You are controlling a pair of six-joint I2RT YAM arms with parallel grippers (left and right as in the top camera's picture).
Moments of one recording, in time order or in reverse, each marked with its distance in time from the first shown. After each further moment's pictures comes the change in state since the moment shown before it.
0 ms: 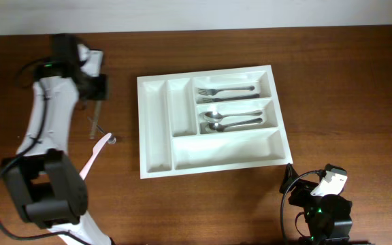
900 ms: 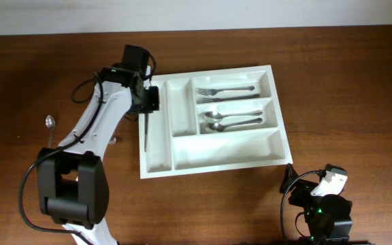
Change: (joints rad) left arm -0.317 -0.001 -0.088 -0.045 -0.076 -0.426; right arm 0.000 0.000 0.000 0.000 0.000 0.000
